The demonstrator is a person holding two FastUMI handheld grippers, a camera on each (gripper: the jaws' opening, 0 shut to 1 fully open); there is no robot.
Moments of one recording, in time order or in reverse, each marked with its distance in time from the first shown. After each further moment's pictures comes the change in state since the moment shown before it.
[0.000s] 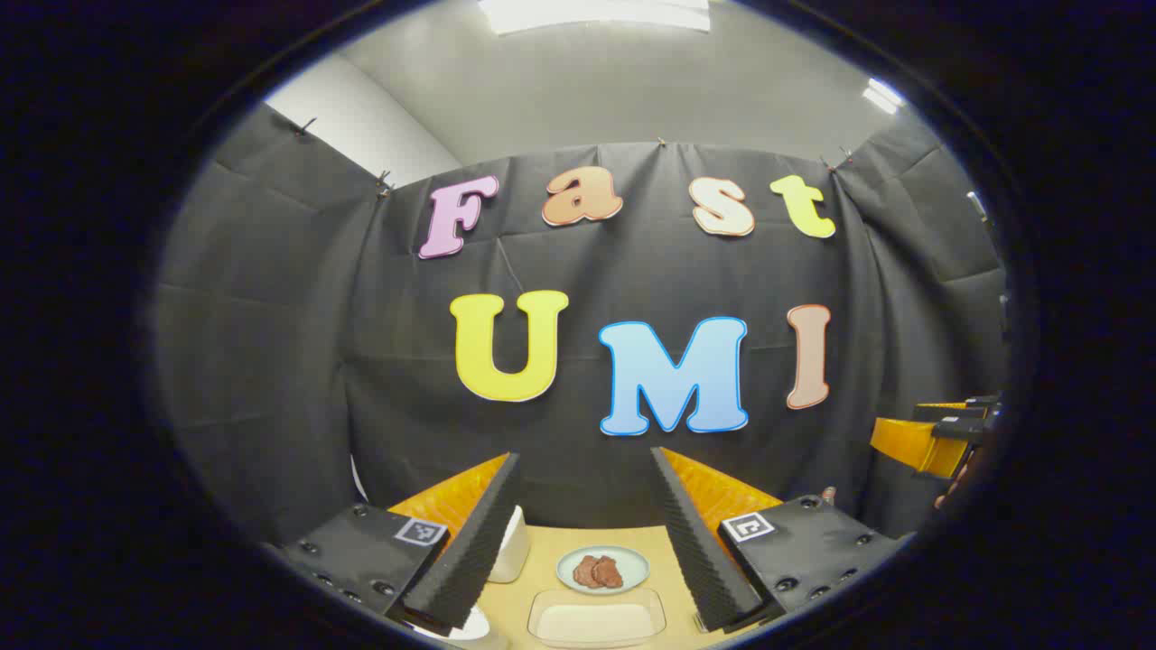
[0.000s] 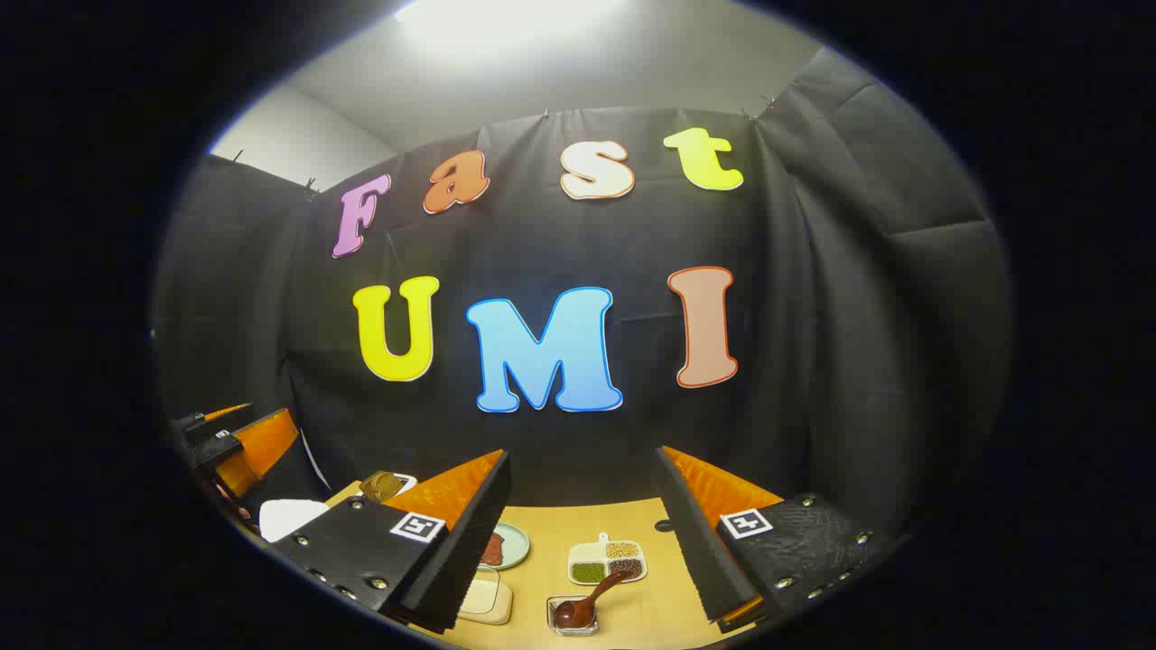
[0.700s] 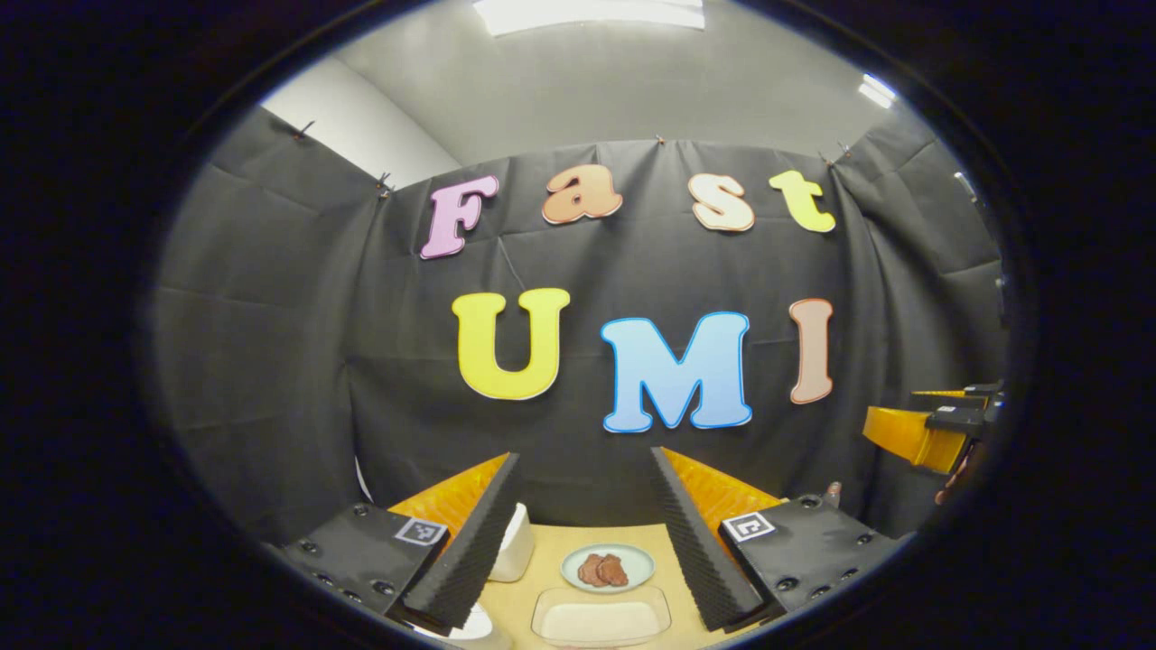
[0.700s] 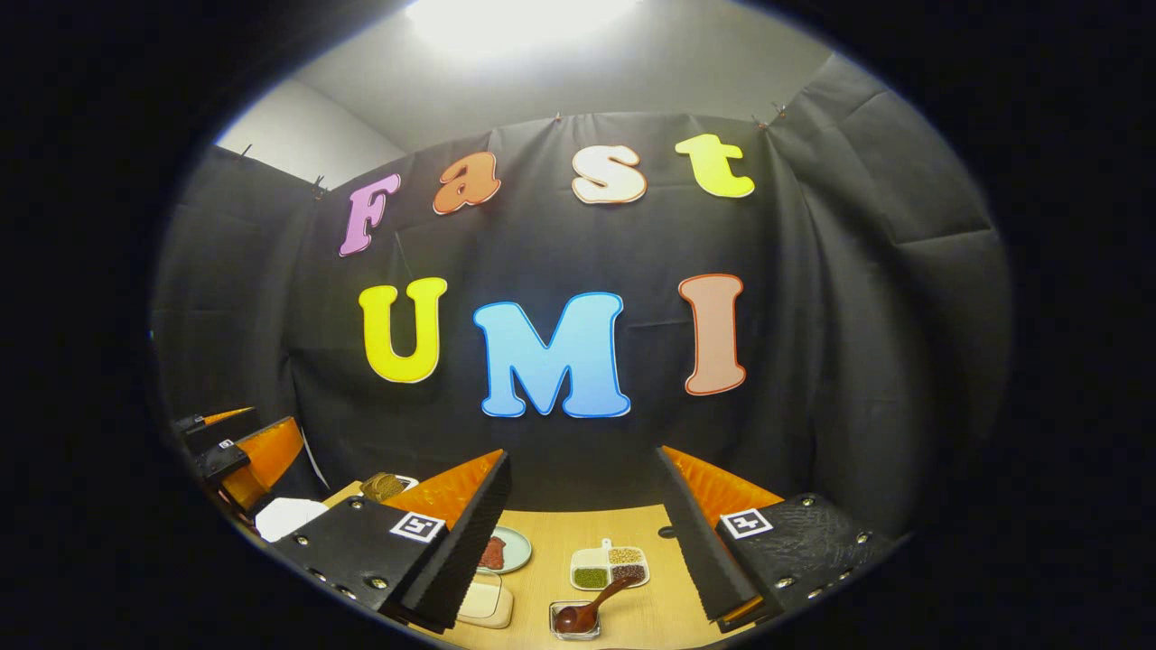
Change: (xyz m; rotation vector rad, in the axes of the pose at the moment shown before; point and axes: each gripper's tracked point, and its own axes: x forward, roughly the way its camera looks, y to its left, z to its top) left arm -0.001 -0.001 -0.006 0.021 0.000 0.006; right arm 0.005 0.009 0.008 -0.022 -0.029 0.009
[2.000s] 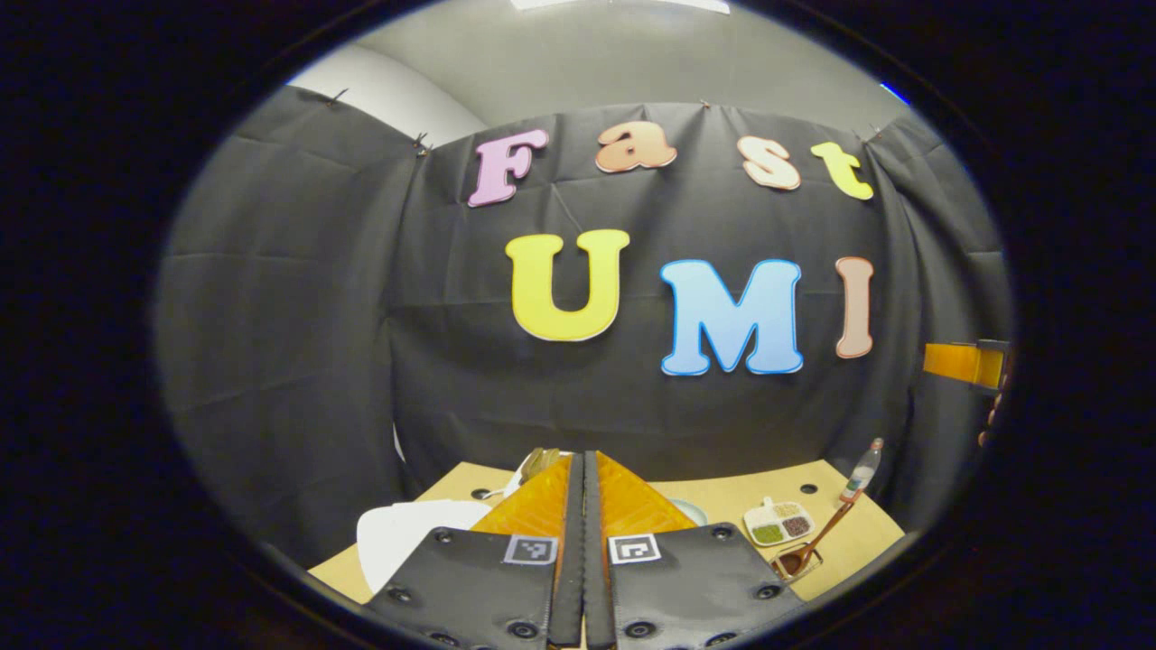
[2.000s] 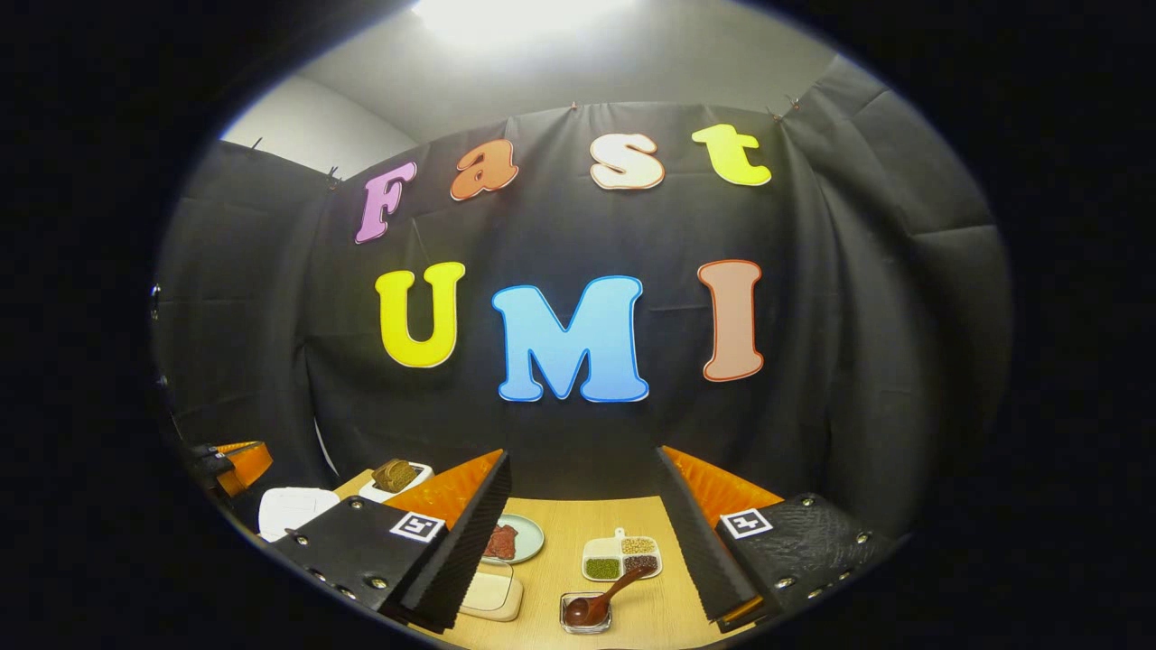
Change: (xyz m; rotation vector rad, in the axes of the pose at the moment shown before) left arm -0.027 0.112 -0.095 -0.035 0.169 0.101; right arm -0.001 0.020 -0.021 -0.007 0.041 0.052
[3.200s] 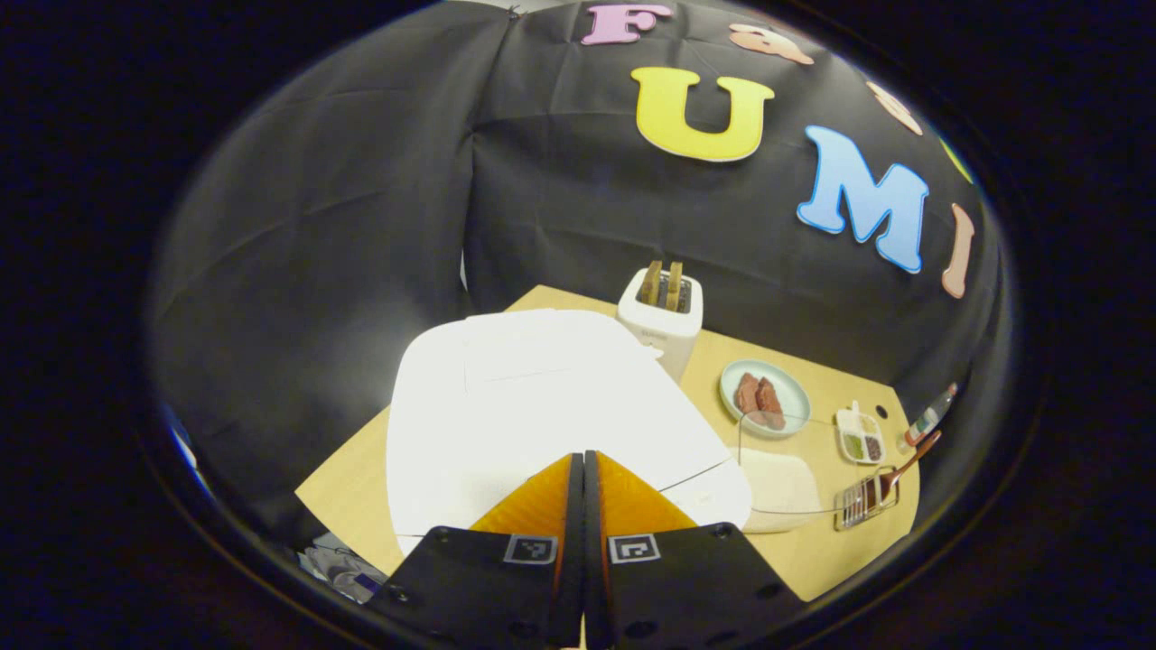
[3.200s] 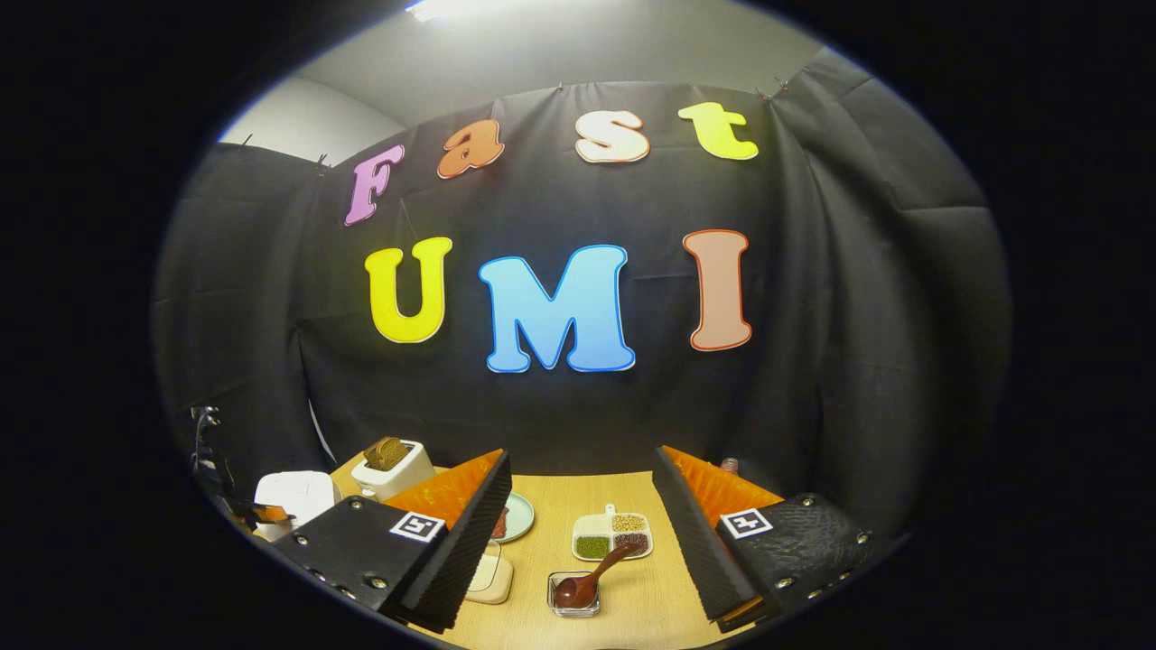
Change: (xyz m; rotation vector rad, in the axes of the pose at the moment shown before) left arm 0.017 0.138 -0.229 -0.157 0.559 0.164; right arm -0.009 -0.023 -0.033 0.020 0.080 -0.023
